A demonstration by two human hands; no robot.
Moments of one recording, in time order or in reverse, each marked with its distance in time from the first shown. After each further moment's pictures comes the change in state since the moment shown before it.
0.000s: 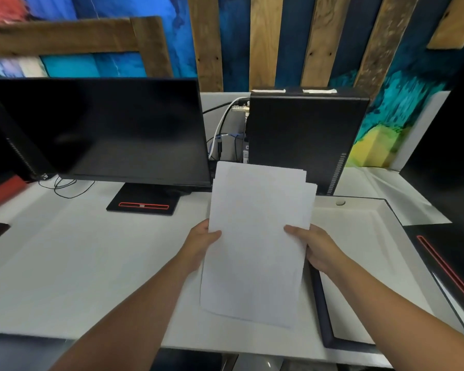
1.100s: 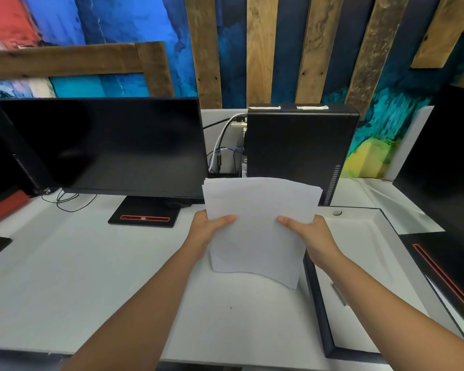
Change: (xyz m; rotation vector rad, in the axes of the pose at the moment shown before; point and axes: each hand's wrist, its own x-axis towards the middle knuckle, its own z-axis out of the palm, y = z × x) left_hand -0.010 0.059 0.021 -0.097 0.018 0.230; right_hand -0.028 -0.041 0.035 -0.142 0.106 -0.356
